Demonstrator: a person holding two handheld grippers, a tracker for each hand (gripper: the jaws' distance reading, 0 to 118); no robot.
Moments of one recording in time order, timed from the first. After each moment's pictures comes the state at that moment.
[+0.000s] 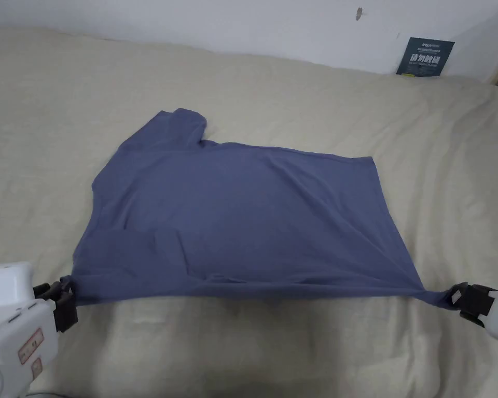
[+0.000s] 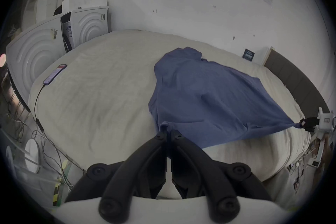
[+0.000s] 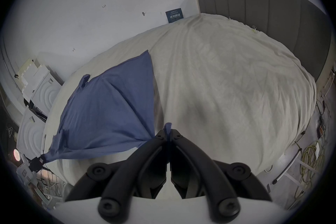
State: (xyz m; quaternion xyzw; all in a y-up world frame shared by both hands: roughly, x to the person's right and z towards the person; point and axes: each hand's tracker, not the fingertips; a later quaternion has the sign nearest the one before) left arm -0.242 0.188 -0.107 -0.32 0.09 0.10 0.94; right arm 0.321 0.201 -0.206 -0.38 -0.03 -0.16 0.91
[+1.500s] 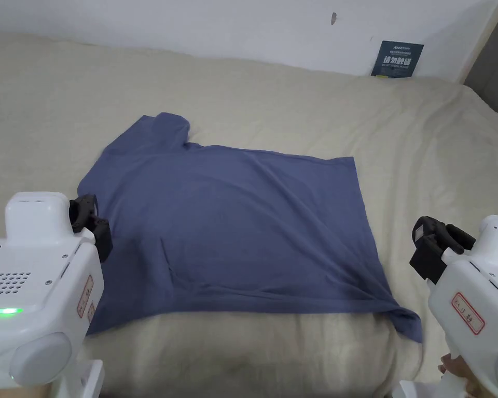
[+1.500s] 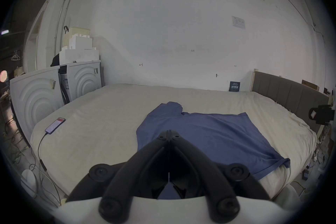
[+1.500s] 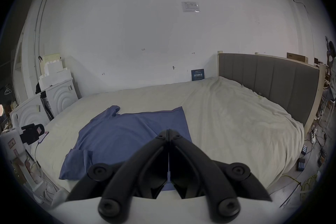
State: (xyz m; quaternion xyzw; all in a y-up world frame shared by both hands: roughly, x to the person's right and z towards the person) left arm -0.176 0.254 -0.110 -0.11 0.07 0.03 0.99; right arm 0.233 0.270 -0.133 -0.15 0.01 -0.07 0.99
